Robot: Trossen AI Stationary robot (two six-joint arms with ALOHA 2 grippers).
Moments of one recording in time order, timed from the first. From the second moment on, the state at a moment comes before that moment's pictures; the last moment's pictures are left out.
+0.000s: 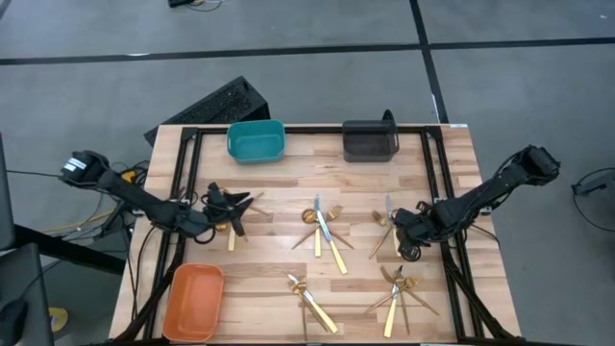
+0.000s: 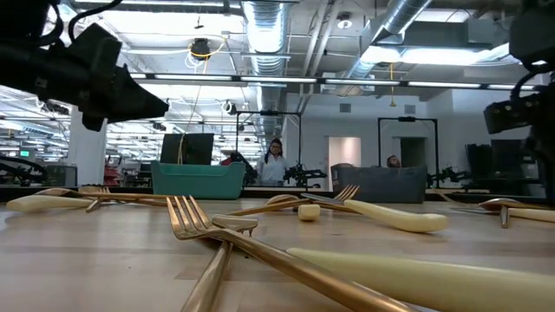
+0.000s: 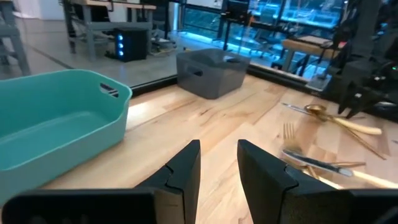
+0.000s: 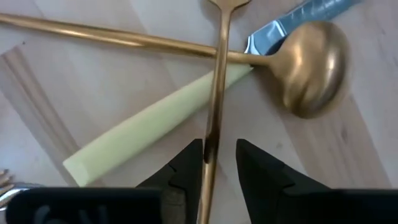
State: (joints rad) left arm -0.39 0.98 0.11 0.59 -1.00 -0.40; right arm 0.44 1.07 0.45 -0.81 0.18 0.93
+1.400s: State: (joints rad) left arm -0.12 1.22 0.34 0.74 -0.63 -0.21; right arm 0.25 1.22 0.54 -0.04 0.94 0.34
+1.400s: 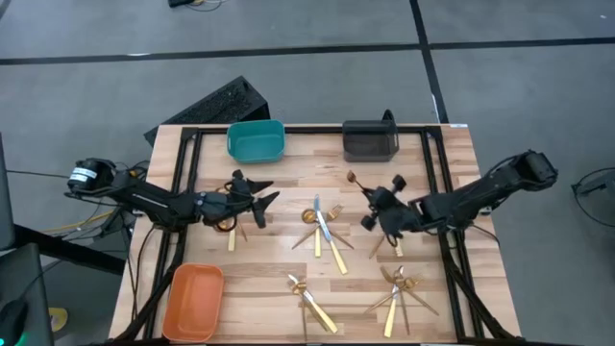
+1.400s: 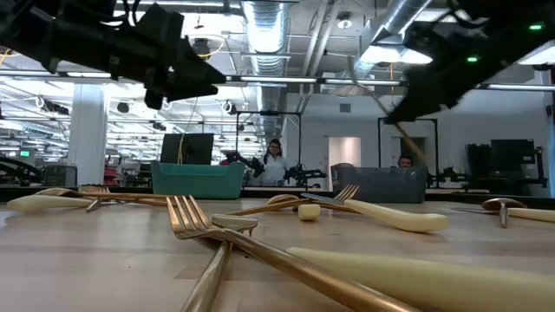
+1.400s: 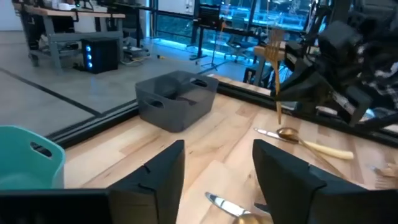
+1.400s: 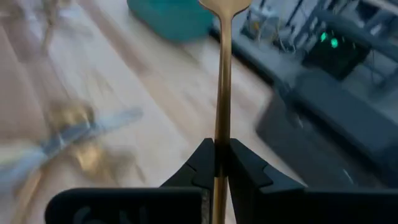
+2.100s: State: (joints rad) left arm -0.09 1.74 0.80 0.93 -0.45 0.08; right arm 0.20 1.45 0.54 0.69 0.60 -0.03
